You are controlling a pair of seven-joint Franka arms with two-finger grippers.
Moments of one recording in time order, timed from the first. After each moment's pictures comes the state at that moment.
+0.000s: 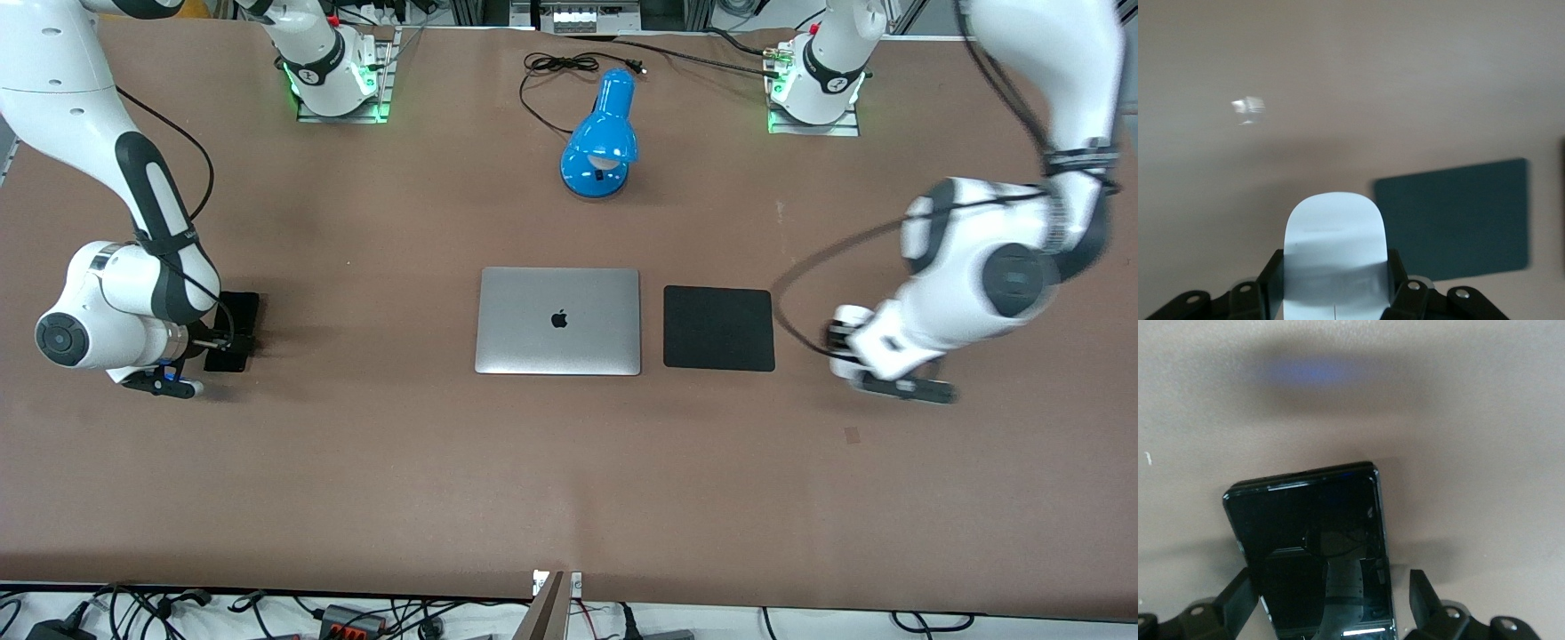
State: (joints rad) left arm -0.12 0.41 -0.11 -1.71 0.04 2.01 -0.07; right arm -0.15 0.68 -0.04 -1.74 -0.06 2.14 0.04
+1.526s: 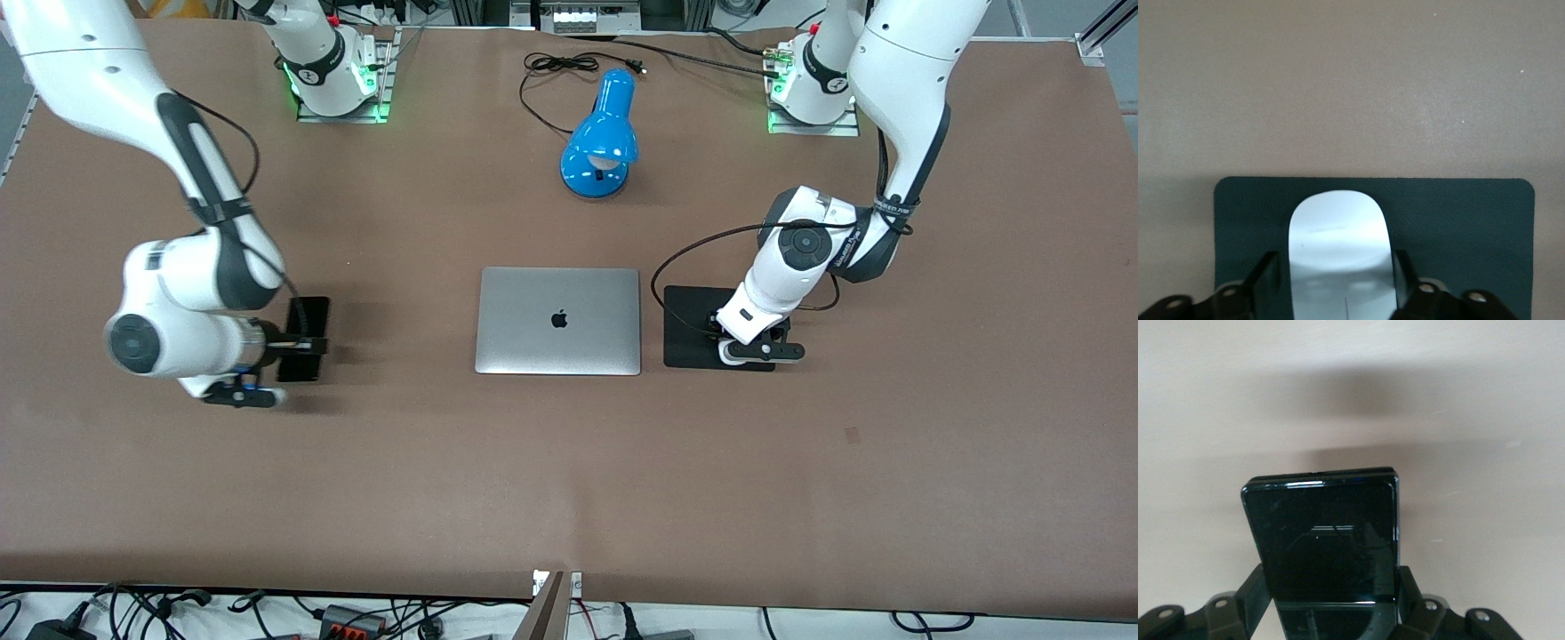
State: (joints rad) left arm -0.25 0.51 -0.11 -2.09 0.12 2.69 -0.45; right arm -0.06 0.62 0.21 -1.68 -0.03 2.03 0.22
